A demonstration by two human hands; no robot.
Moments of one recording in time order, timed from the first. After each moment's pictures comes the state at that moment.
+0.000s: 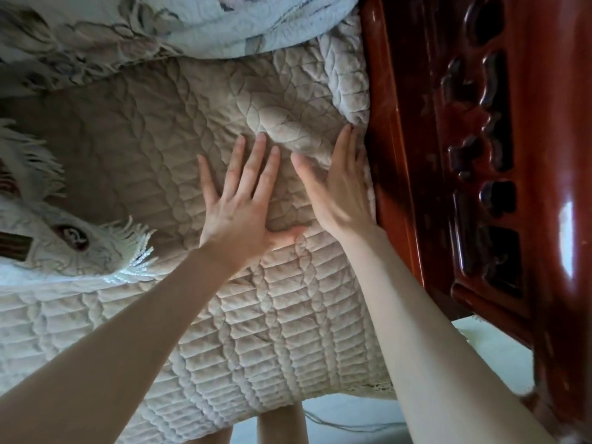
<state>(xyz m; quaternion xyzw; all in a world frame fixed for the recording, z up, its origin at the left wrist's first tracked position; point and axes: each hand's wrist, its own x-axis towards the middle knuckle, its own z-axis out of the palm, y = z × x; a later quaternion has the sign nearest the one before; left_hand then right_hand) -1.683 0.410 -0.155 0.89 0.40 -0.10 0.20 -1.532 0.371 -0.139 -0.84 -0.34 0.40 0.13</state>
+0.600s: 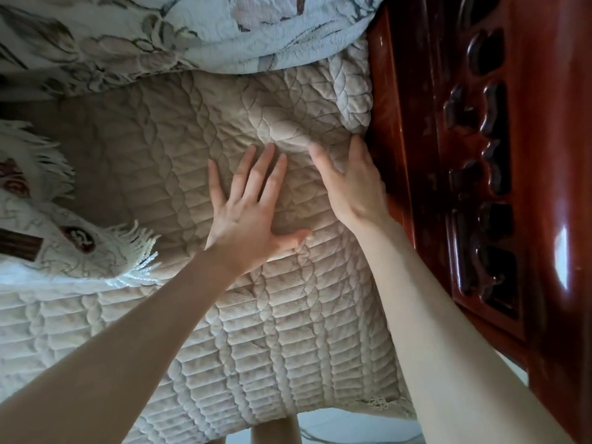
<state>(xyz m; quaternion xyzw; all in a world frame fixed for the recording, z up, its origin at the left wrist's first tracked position) -1.676 0.416 -0.152 0.88 0.42 -0.08 0.22 -1.510 0.393 -0.132 -0.85 -0.33 0.38 0.13</state>
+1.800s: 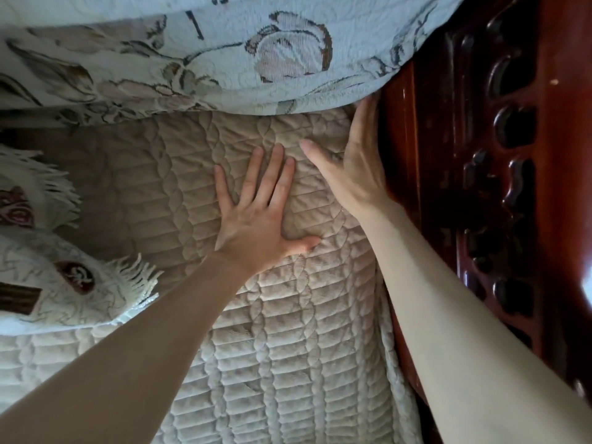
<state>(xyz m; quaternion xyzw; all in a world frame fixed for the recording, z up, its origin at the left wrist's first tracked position) -1.649 0.457 -0.166 0.84 0.46 -0.18 0.21 -1.485 0.464 -0.164 -0.79 -0.46 0.36 0.21</state>
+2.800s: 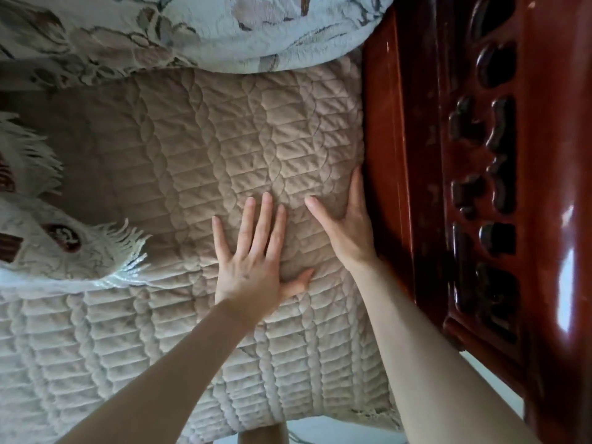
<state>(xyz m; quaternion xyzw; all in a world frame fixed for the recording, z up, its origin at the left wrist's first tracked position) -1.679 0.345 -0.170 0.86 0.46 -0.11 0.16 -1.510 0.341 -0.185 -0.81 -0.28 0.45 0.26</state>
